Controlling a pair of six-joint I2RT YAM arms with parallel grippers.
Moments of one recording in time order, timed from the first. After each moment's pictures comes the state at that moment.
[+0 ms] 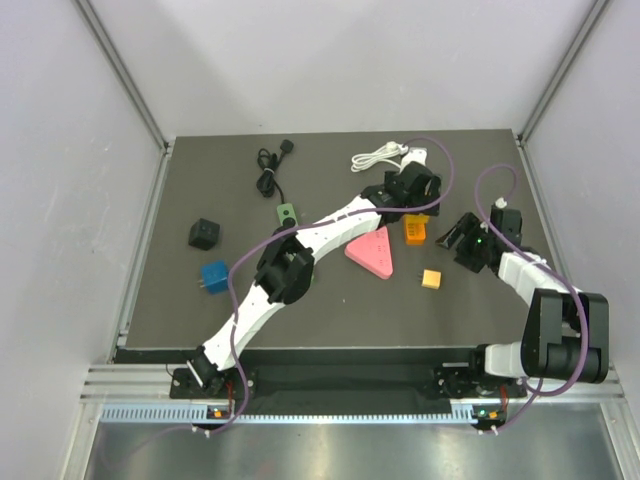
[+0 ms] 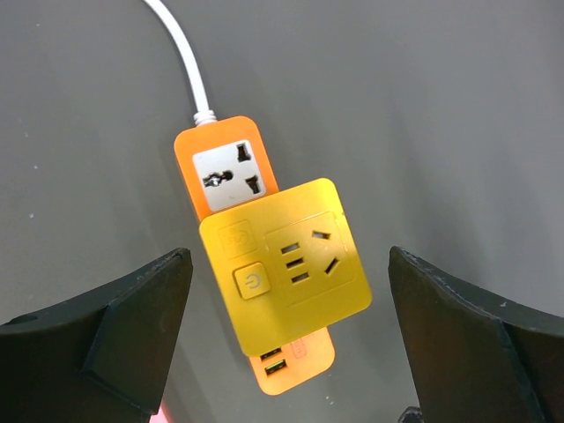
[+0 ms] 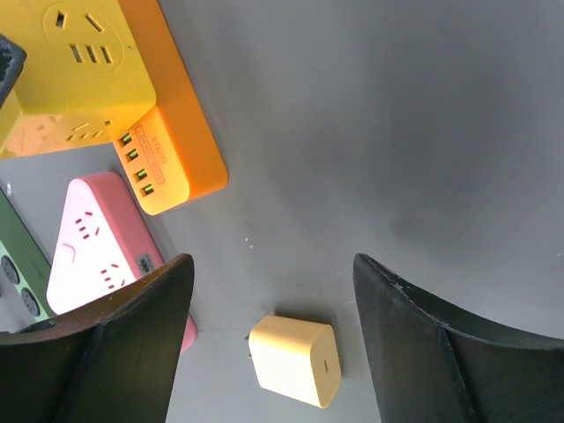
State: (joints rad) left arm -0.89 2.53 2.36 -0.42 -0.26 -0.55; right arm -0.11 1.34 0.63 -0.13 -0.28 0.61
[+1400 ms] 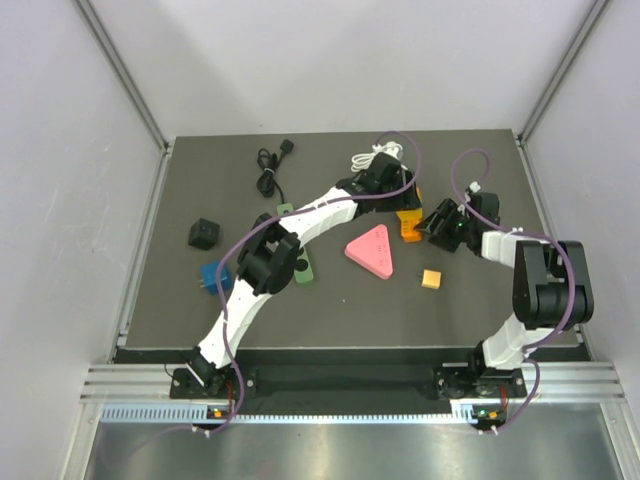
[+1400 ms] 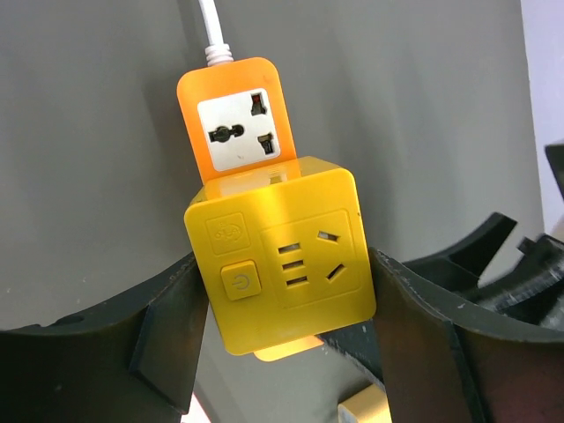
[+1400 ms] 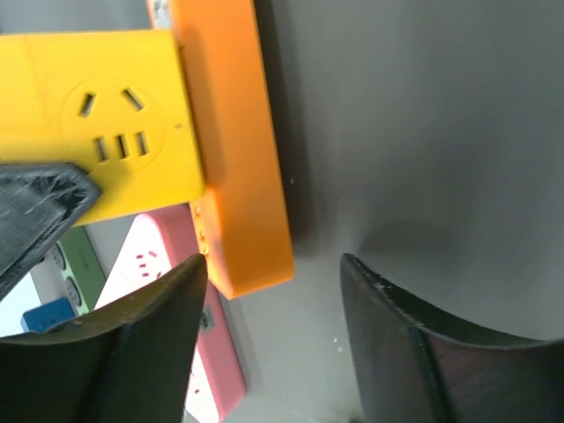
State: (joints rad) left arm -0.77 2.44 2.13 -0.30 0.07 -0.68; right arm -0.01 1.64 0.76 0.11 -0.43 0.65
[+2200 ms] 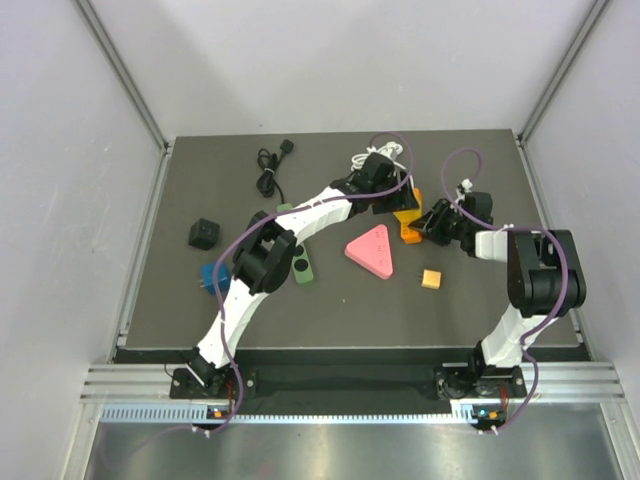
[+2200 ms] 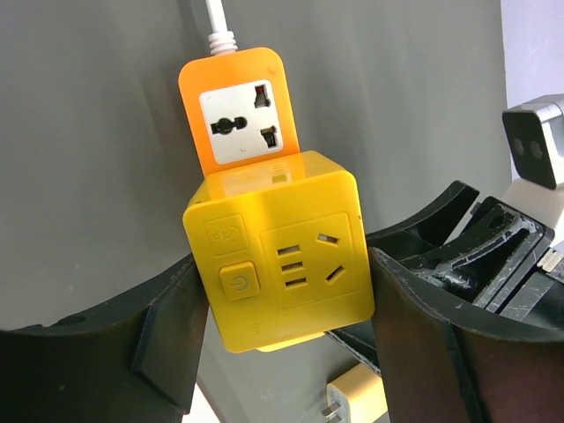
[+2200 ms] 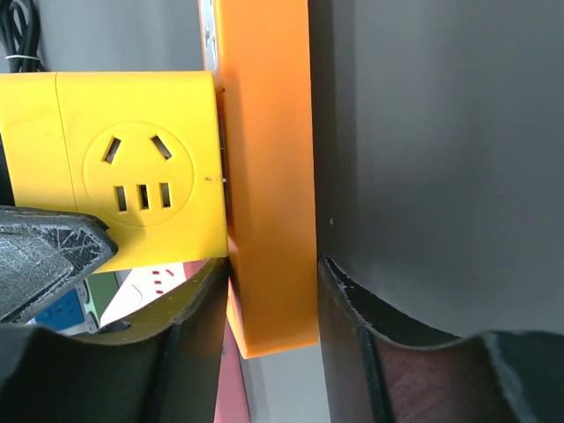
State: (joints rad) left arm -0.75 2.40 2.05 -0.26 0.17 -0.74; right arm 0.01 1.74 0.76 0.30 -0.48 0.66
